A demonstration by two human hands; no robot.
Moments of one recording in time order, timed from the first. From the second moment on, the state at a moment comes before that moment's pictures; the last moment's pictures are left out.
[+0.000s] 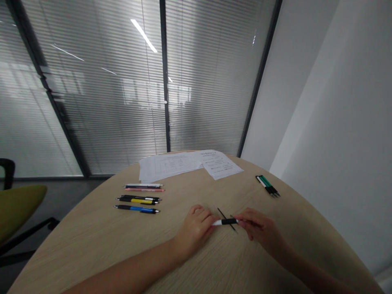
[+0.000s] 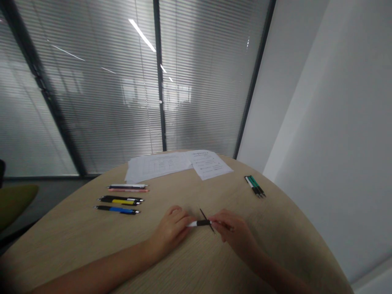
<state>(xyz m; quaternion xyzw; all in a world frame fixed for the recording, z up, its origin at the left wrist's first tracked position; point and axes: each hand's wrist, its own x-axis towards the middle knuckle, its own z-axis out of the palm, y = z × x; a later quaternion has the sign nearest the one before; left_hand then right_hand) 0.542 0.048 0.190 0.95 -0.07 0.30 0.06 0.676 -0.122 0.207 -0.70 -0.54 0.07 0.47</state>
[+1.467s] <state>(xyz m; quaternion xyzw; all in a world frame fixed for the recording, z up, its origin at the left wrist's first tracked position) 0.556 0.113 0.191 0.96 0.09 0.27 0.07 0.678 -0.113 0.180 -0.84 -0.53 -0.13 0.02</state>
